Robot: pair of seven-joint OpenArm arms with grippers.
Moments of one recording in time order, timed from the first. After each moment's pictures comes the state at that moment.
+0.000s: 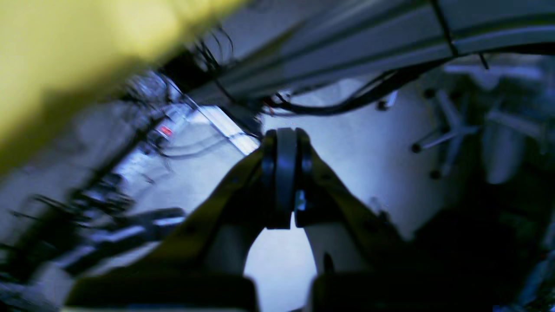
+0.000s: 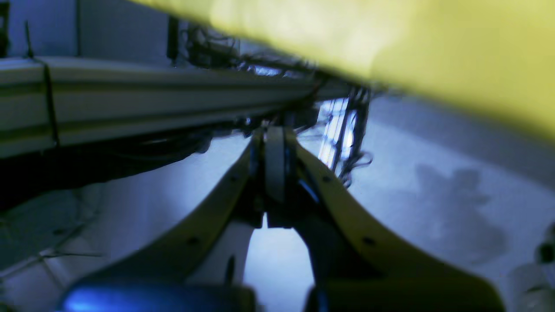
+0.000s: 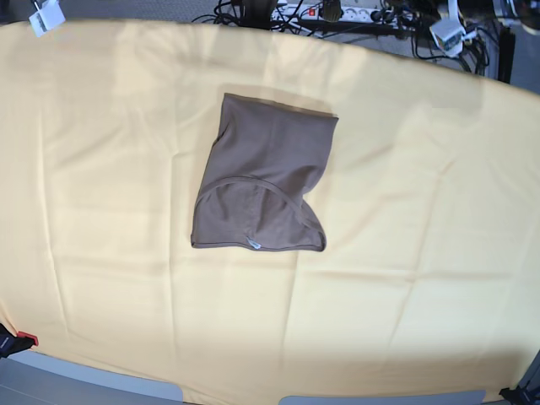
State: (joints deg) left arm 60.6 -31.8 -32.9 130.2 -81.3 -43.8 77.7; right arm -63.0 11.8 47.9 124.1 78.8 41.8 -81.9
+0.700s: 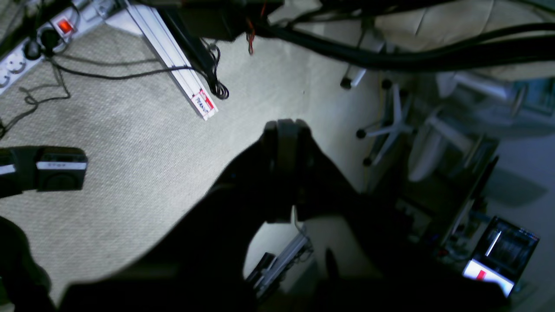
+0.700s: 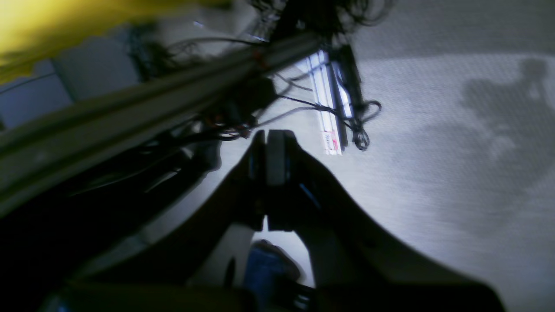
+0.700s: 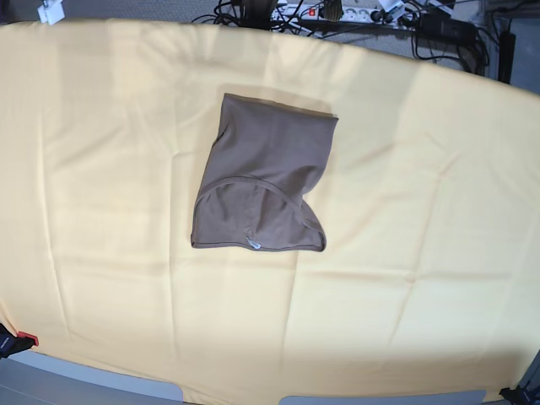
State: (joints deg) left arm 51.5 -27.9 -4.3 98.4 -53.7 -42.4 56.9; right arm -50.6 16.3 34.3 88.9 55.5 41.6 -65.3
